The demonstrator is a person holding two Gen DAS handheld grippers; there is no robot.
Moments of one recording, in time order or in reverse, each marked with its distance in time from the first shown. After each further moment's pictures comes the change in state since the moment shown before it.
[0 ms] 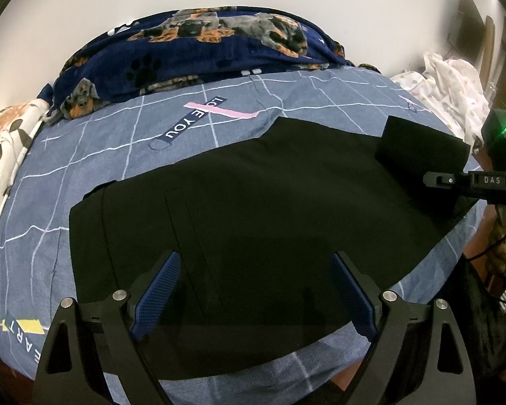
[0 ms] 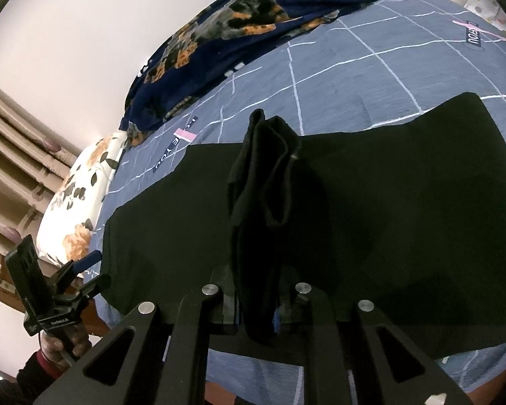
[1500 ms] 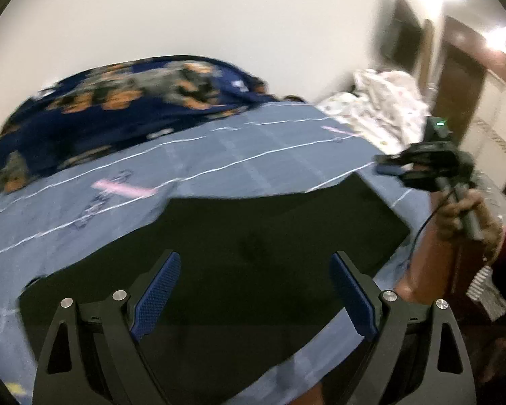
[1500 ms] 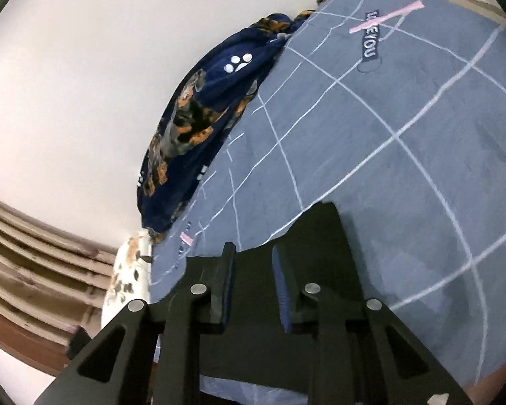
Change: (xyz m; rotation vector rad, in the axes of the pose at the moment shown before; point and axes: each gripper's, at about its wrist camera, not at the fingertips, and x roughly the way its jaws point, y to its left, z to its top) left arm -0.013 -0.090 0.067 0.141 -0.135 -0.264; right arm -0.091 -0.131 0.065 0.328 -0.152 0.155
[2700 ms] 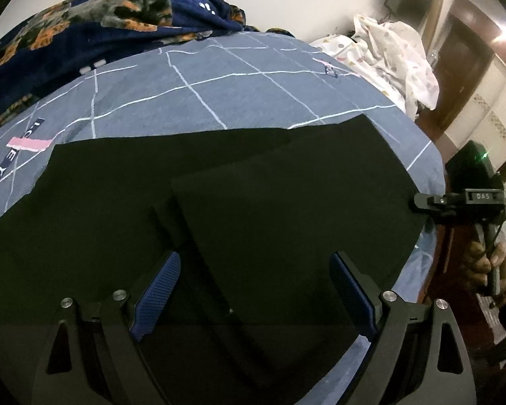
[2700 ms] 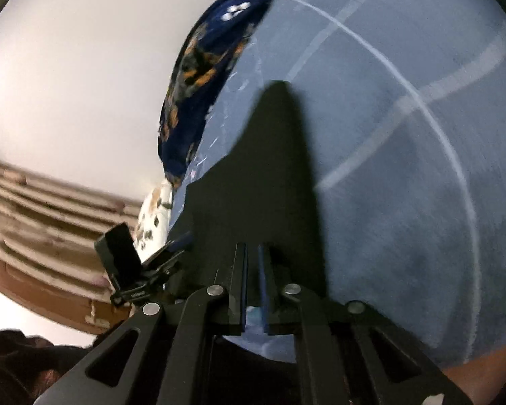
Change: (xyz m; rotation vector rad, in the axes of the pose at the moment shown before) left arm 0.134 -0.037 -0.018 -0.022 0.239 -0.042; right arm -0.021 -0.096 -0.090 0.069 0.135 0.208
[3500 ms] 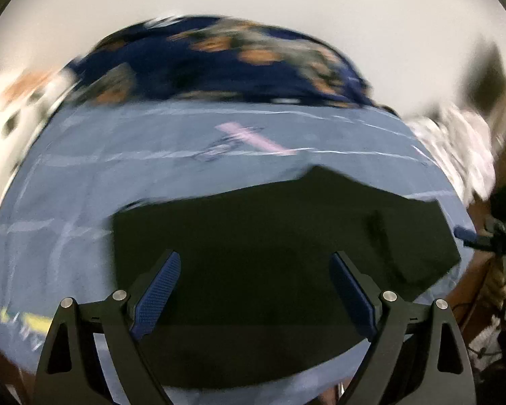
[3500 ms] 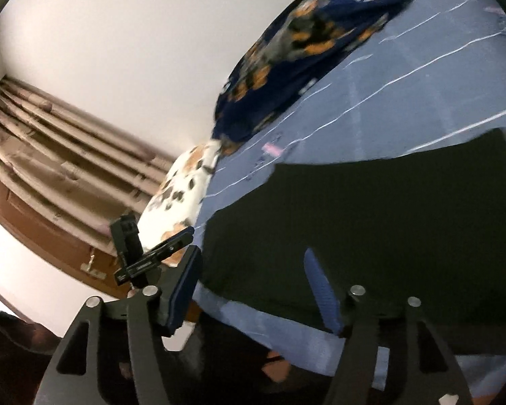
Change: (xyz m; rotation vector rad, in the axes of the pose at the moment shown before) left arm -0.189 0.189 -0.080 -0.386 -0.168 0.229; right arm 0.100 0.170 -0.014 -0.319 0.177 0.072
